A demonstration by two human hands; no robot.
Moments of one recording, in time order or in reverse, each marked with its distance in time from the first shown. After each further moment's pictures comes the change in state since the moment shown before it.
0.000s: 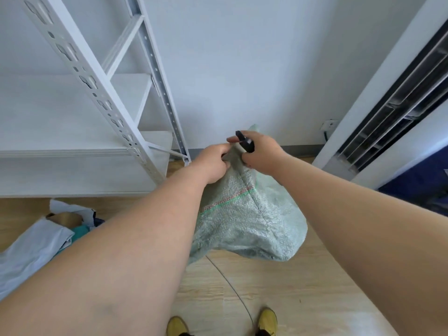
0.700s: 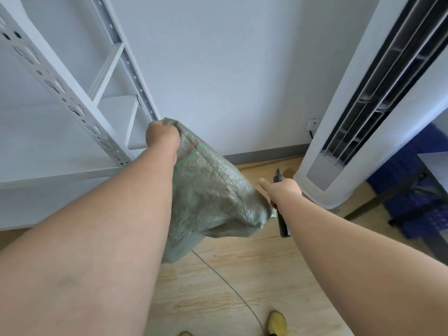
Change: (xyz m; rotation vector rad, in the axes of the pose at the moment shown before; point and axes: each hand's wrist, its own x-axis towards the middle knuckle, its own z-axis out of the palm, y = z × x) left_hand 0.026 0.016 -0.064 -0.660 0.625 -0.386; right_hand -0.066 0.061 0.012 0.298 0.220 0.830
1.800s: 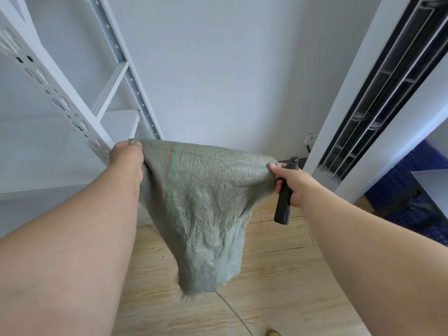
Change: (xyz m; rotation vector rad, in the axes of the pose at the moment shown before) left_hand 0.045 -0.017 -0.049 -0.159 0.118 -0.043; right_hand 0.017 -0.029 -0.055 0.842 -0.280 0.033
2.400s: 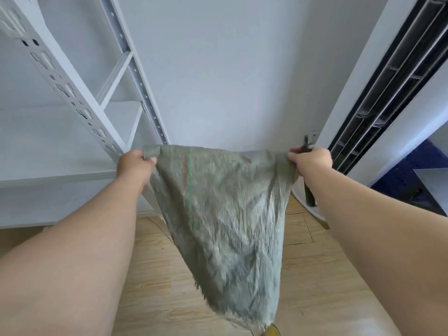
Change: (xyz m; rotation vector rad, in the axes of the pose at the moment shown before) left_hand -0.011 -0.045 -0.028 0.347 -0.089 0.195; right_hand -0.004 -0.028 -0.002 -0.426 0.428 -0.423
